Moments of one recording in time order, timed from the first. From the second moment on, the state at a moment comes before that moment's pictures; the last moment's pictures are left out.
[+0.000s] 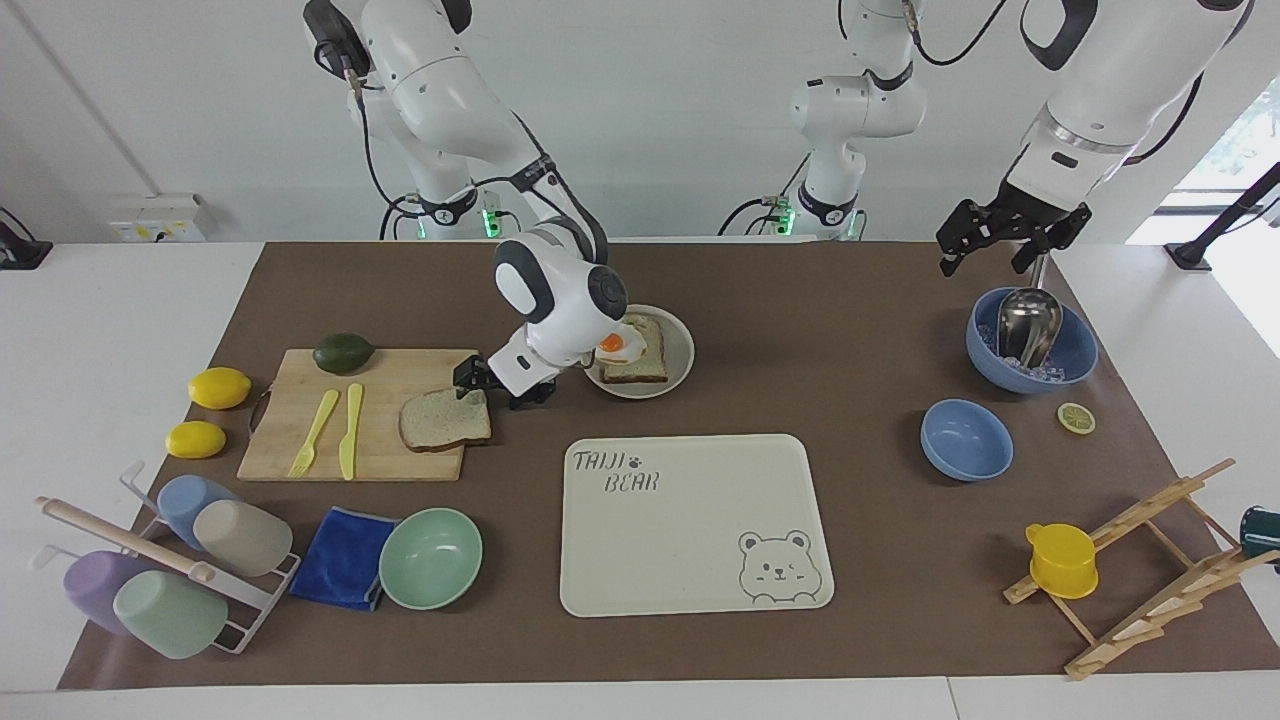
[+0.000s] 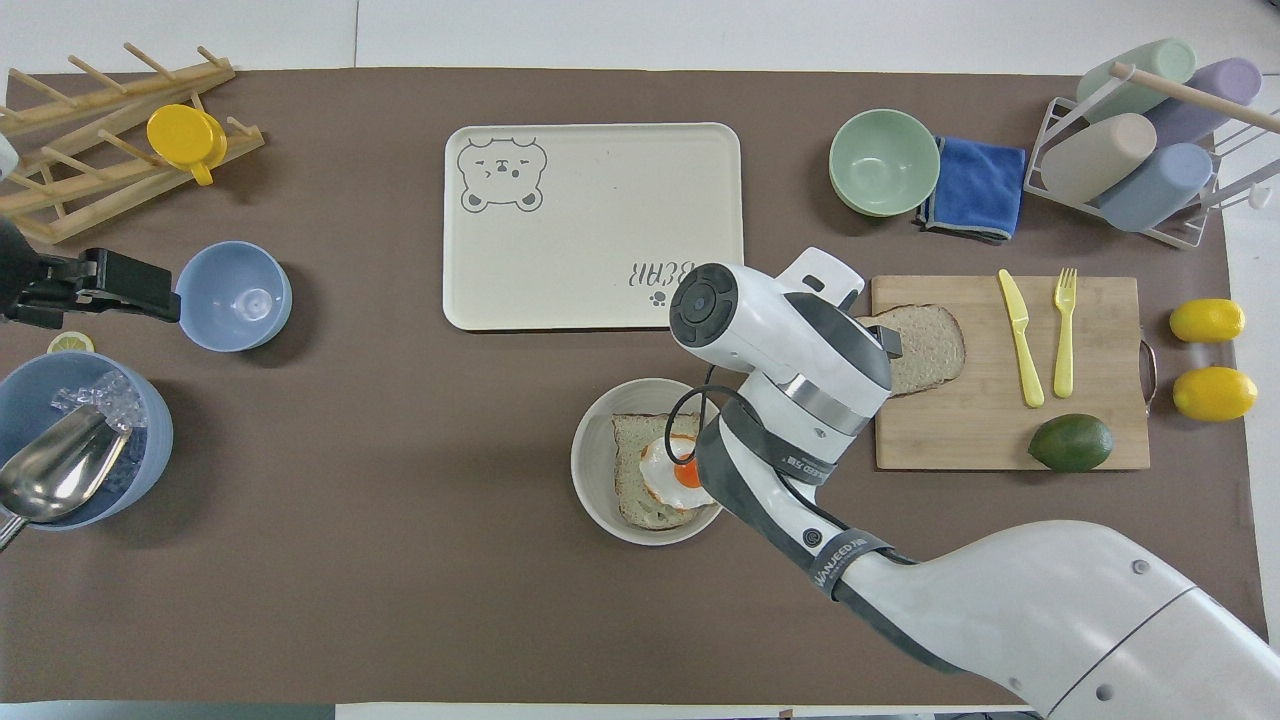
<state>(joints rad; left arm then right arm) -0.10 -0.01 -0.01 -1.56 -0.02 1.53 -0.08 0.13 0.42 0.38 -1.89 -0.71 1.79 0.76</state>
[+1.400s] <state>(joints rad) -0.10 -0.01 -0.01 -1.56 -0.02 1.53 -0.08 0.12 0.39 0.39 -1.96 -0.81 1.83 0.76</state>
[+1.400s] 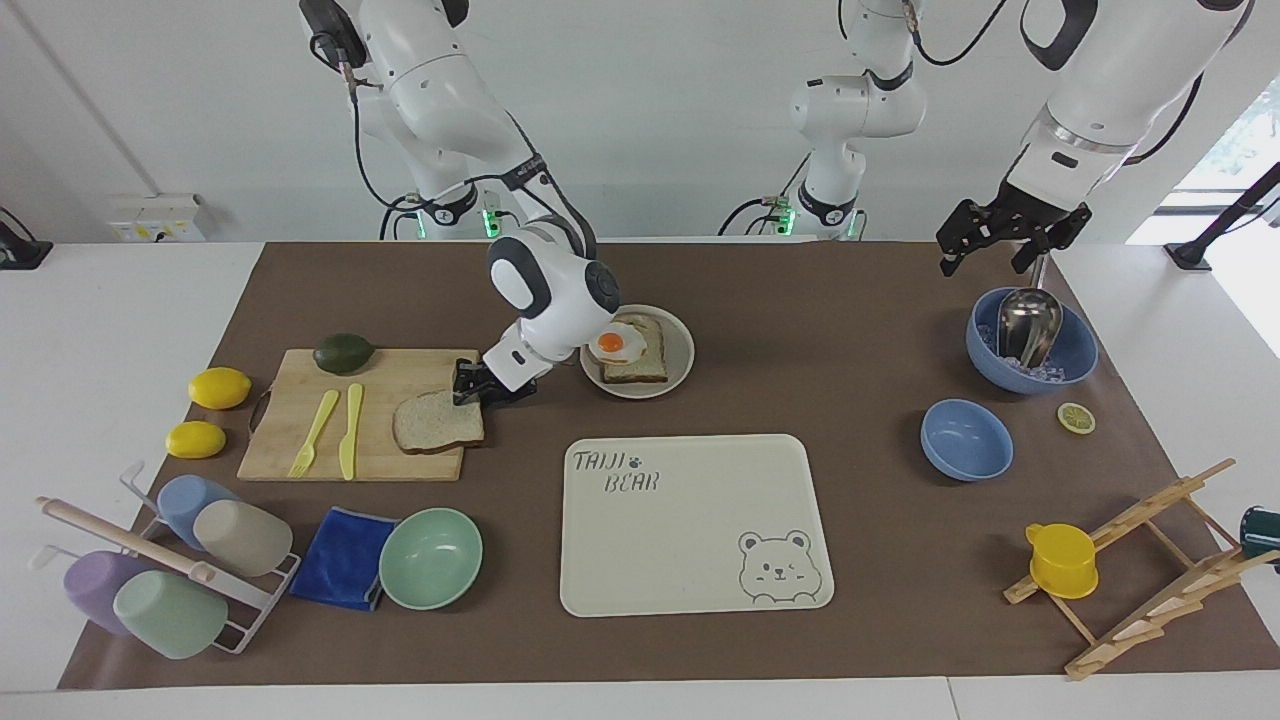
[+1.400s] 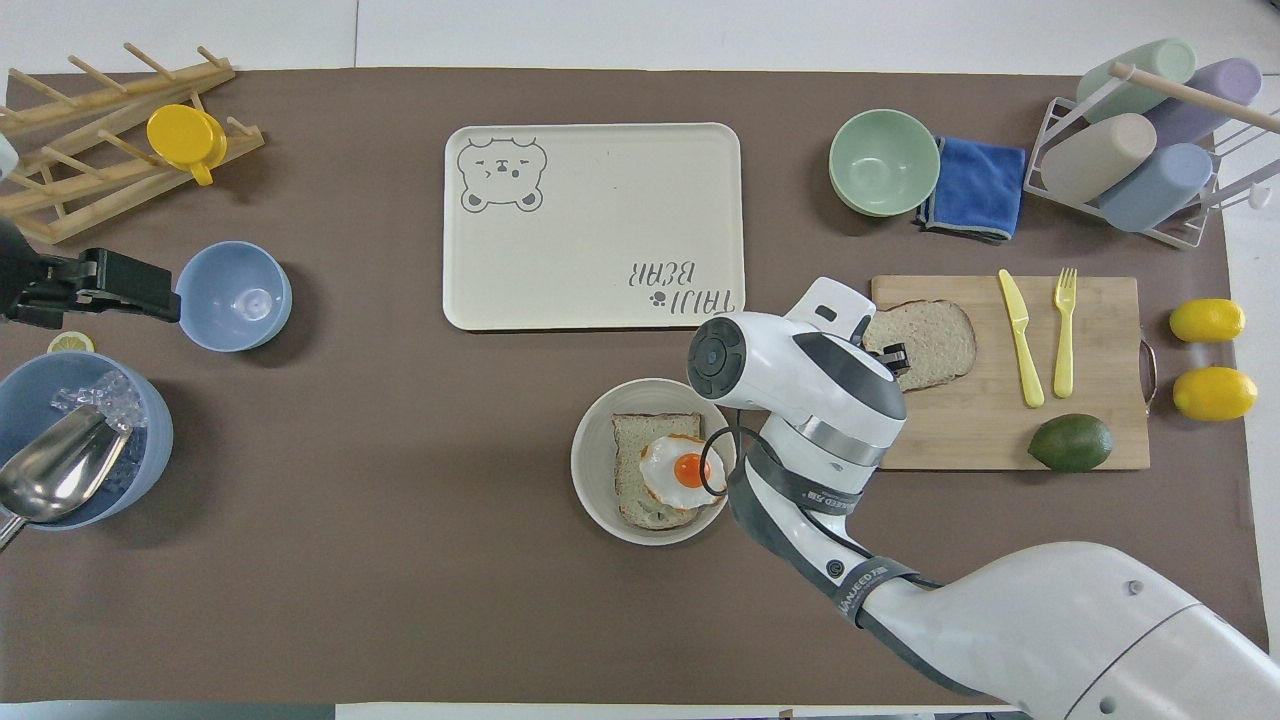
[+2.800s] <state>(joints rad) -0.09 -0.01 -0.01 -1.56 -0.02 1.53 -0.08 0.35 0.52 0.64 -1.53 -0.80 1.42 0.84</state>
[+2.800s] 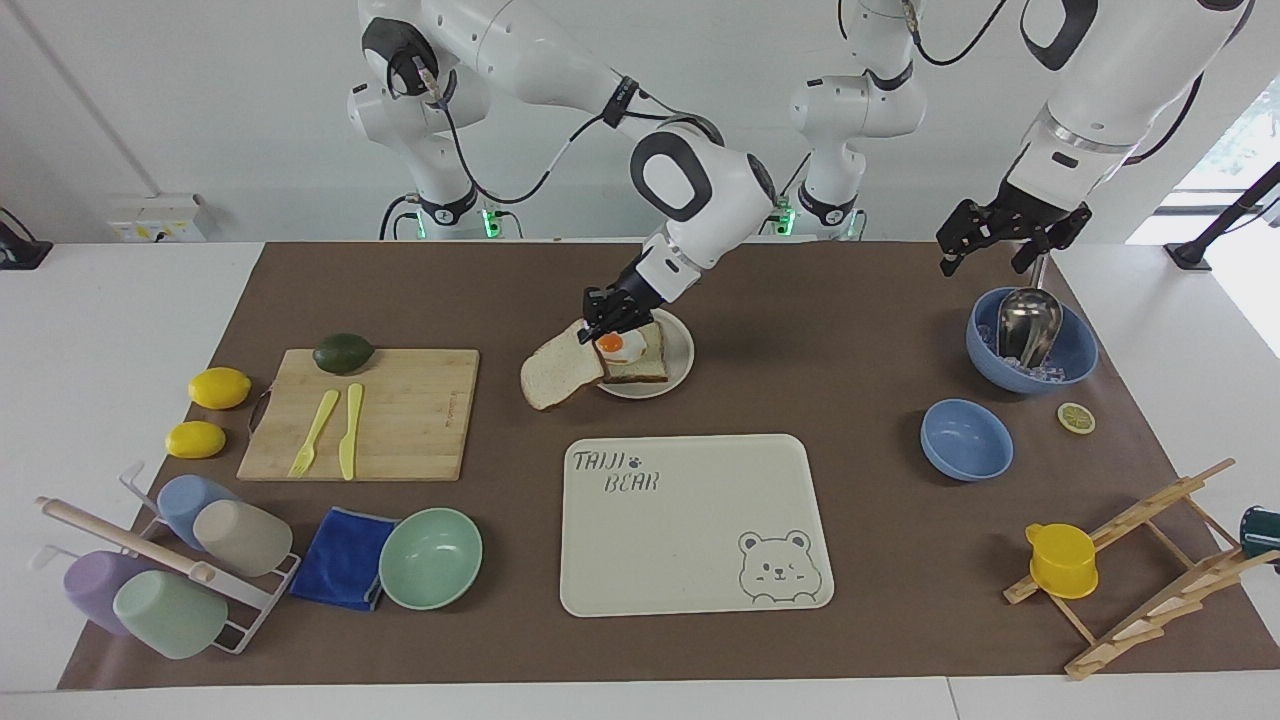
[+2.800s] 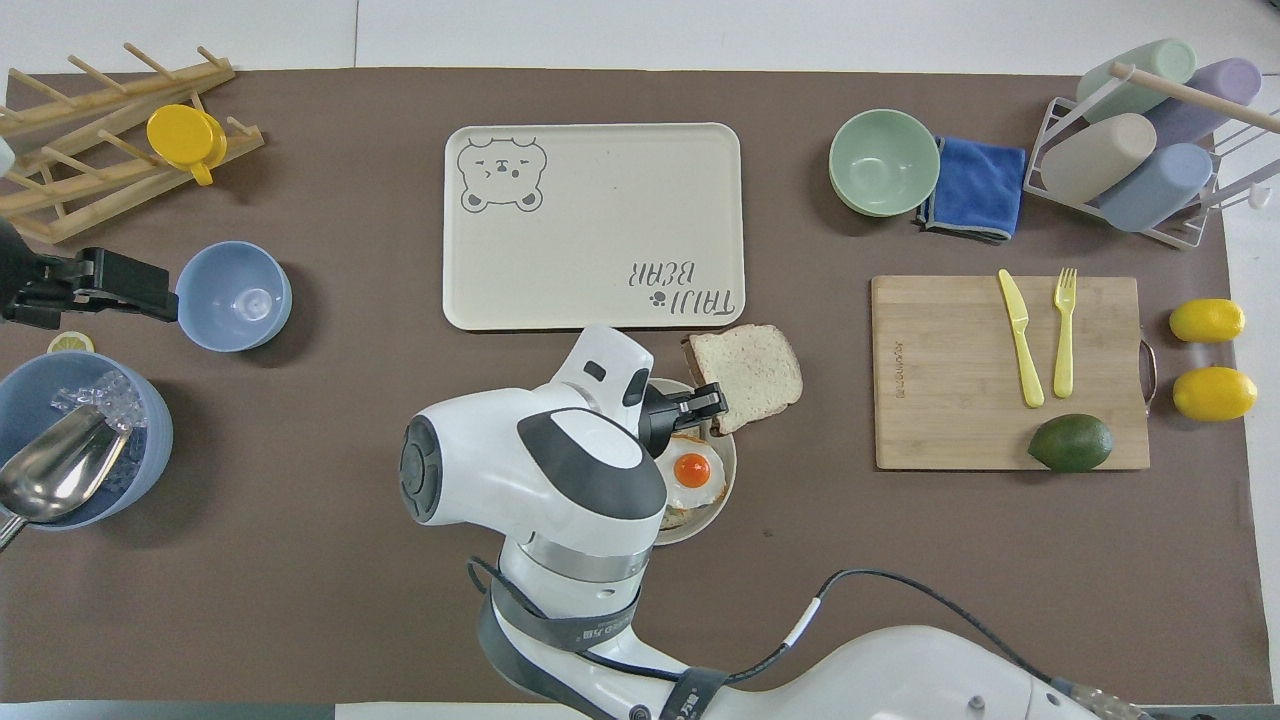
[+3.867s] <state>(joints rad) -0.06 -0.02 -0.01 -1.58 -0.02 1.53 -0.08 0.38 0.54 0.68 -1.52 -0.58 1.50 1.09</state>
